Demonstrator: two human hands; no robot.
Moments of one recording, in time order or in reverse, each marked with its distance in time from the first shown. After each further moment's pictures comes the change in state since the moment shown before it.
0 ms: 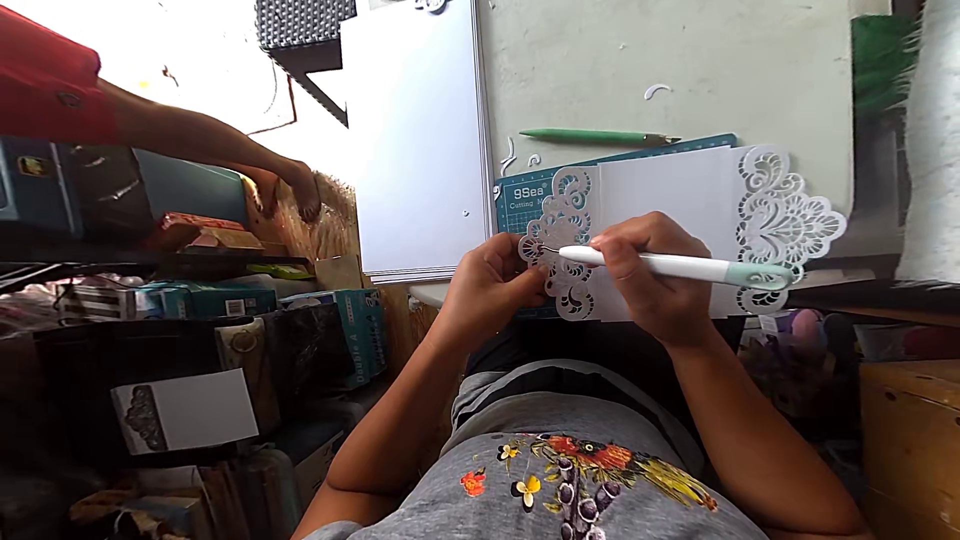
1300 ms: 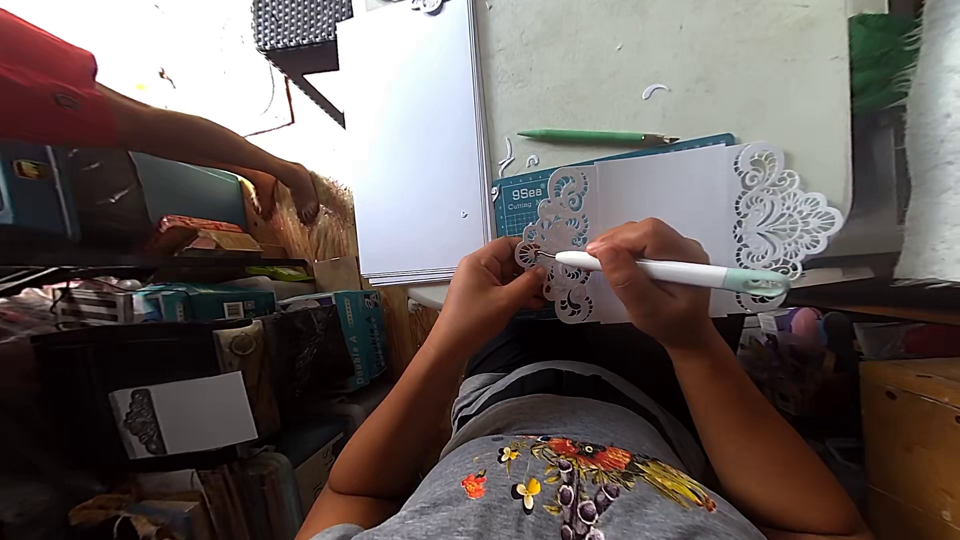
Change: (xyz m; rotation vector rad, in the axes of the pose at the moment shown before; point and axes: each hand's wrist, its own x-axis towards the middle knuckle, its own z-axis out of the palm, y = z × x) left_hand -0.001 -0.002 0.002 -0.043 0.030 0.006; right_hand -0.002 0.001 -0.001 0.019 -0.028 -0.021
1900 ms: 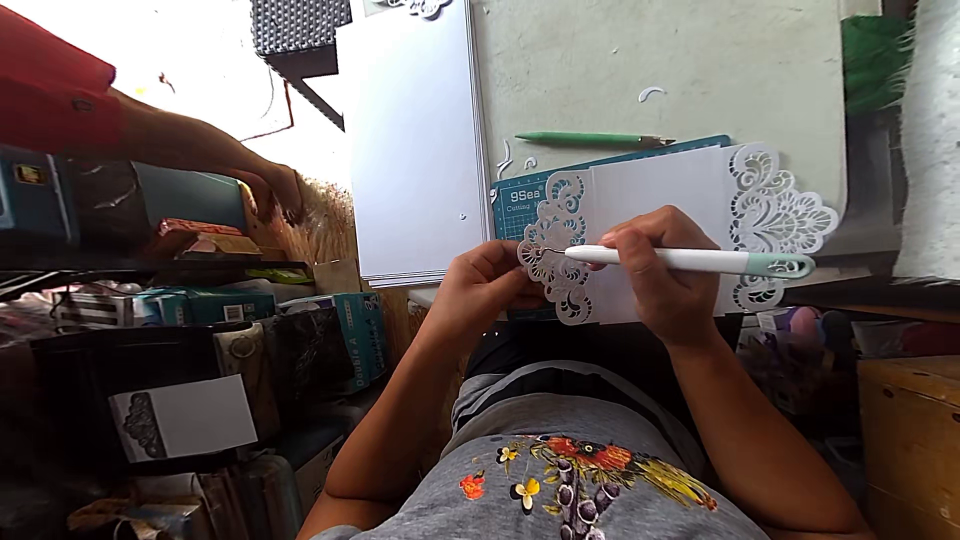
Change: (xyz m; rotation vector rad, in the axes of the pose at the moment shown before) left_hand 0.000 0.001 -0.009 -0.193 -0.045 -0.079; right_hand 0.001 0.003 -0.002 0.060 0.107 0.039
